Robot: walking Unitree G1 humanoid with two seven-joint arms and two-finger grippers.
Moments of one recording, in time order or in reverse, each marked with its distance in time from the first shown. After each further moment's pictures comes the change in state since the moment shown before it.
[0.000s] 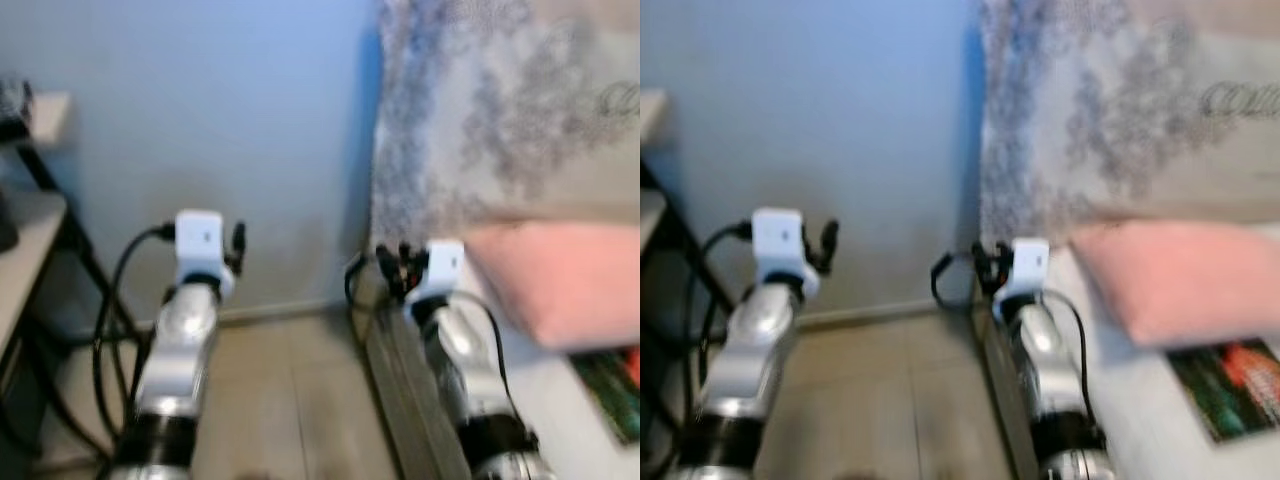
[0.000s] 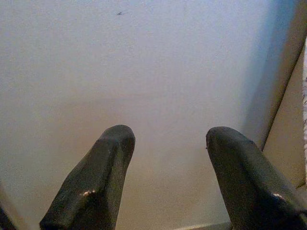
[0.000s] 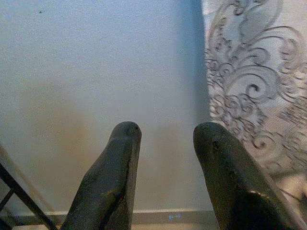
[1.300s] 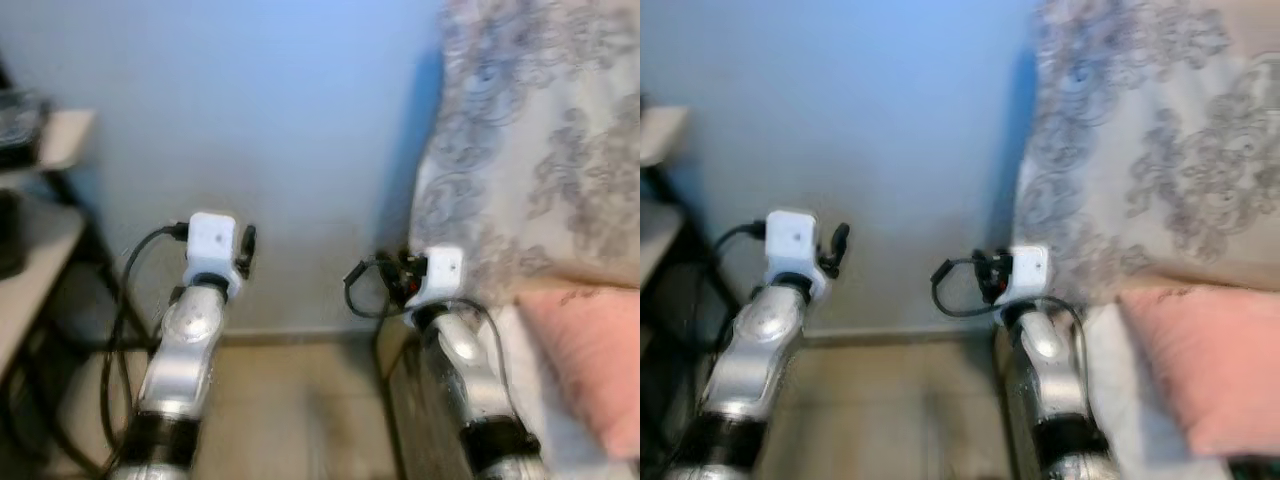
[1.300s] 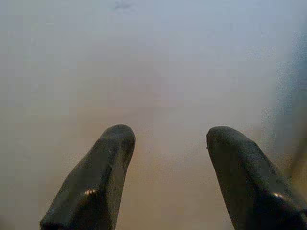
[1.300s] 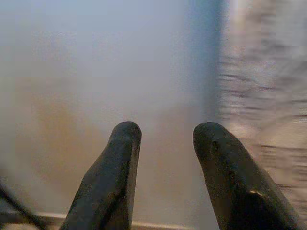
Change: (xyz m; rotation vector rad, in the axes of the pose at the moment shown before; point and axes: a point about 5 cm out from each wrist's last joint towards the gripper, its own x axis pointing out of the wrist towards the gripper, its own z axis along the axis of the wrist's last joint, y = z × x) left arm -0.001 -0.019 -0.005 0.035 0.024 -0.095; right arm -0.011 -0.018 -0.011 -0.018 0.054 -0.057
